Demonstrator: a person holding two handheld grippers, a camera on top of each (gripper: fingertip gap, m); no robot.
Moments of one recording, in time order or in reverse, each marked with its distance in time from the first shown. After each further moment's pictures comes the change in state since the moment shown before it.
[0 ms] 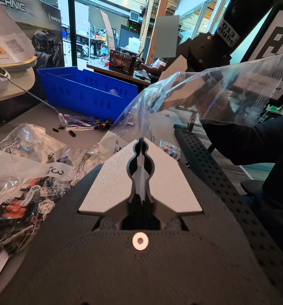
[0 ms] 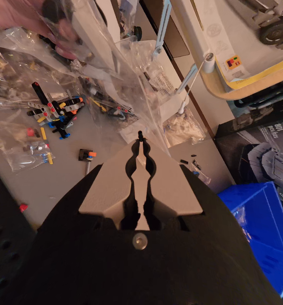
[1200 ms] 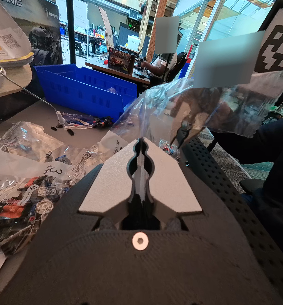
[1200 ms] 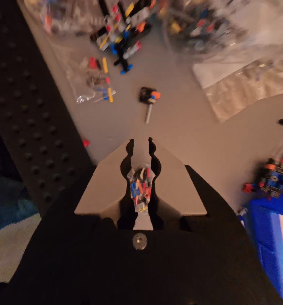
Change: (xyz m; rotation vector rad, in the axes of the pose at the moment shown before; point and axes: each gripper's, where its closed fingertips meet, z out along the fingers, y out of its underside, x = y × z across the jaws) left arm 0.000 0.003 0.002 -0.008 0.006 -0.005; right arm -0.096 0.096 -0.015 -0.171 -0.352 0.082
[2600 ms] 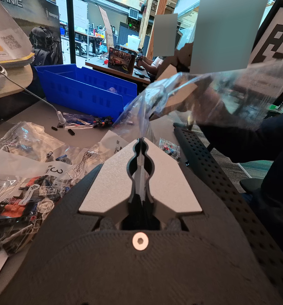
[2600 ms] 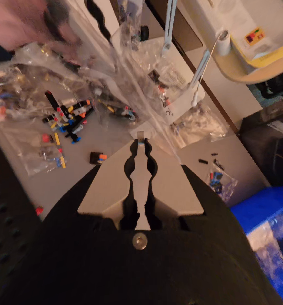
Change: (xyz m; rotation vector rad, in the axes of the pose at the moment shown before) left arm 0.000 -0.001 -0.001 -0.001 -0.001 0.003; right arm 0.083 -0.093 -0.019 0.226 0.244 0.025
